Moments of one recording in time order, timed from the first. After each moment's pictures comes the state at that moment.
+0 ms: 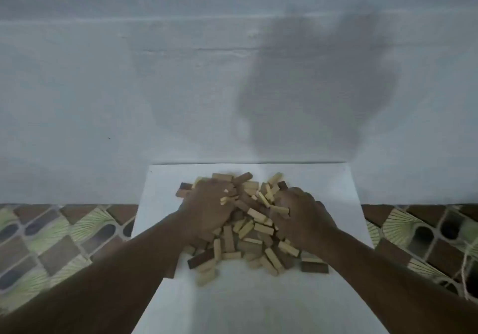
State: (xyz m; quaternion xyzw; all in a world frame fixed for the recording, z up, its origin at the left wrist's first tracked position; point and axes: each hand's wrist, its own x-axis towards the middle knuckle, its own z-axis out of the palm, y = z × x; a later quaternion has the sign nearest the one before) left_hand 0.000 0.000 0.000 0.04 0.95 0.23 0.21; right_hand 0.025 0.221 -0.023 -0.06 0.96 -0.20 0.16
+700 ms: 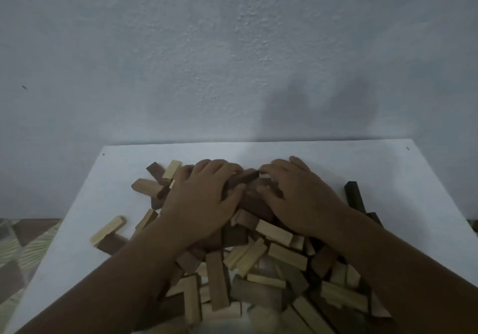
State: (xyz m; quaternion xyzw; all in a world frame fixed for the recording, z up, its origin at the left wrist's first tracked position) left_hand -0.040 -0.005 -0.204 0.16 0.98 0.14 -0.03; right_hand -0.049 0.202 -0.209 -0.16 0.96 -0.23 0.07
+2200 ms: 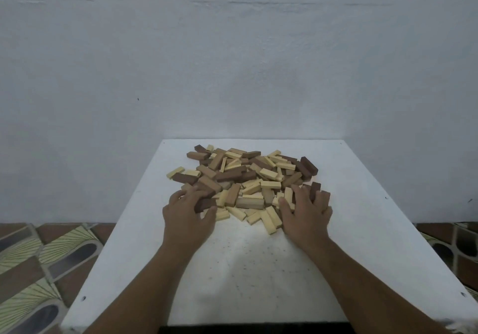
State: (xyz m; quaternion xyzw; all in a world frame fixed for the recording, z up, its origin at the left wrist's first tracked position) left_hand 0.186 -0.073 -0.239 -0.02 0.92 0.33 -0.23; right_hand 0.181 0.177 -0.230 0.10 0.96 -0.25 -0.11
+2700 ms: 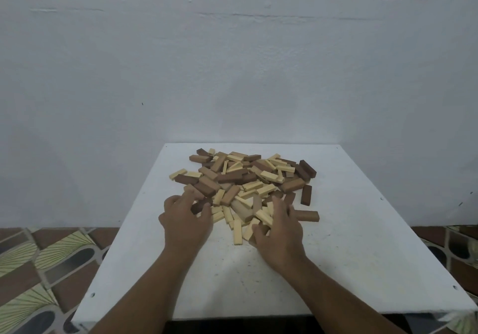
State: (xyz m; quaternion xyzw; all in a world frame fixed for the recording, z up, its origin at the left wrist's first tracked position) left_hand 0.199 -0.075 -0.234 -0.09 0.88 0.39 -0.25; right_hand 0.221 0.122 -0.240 0.05 0.94 -0.33 -0.11
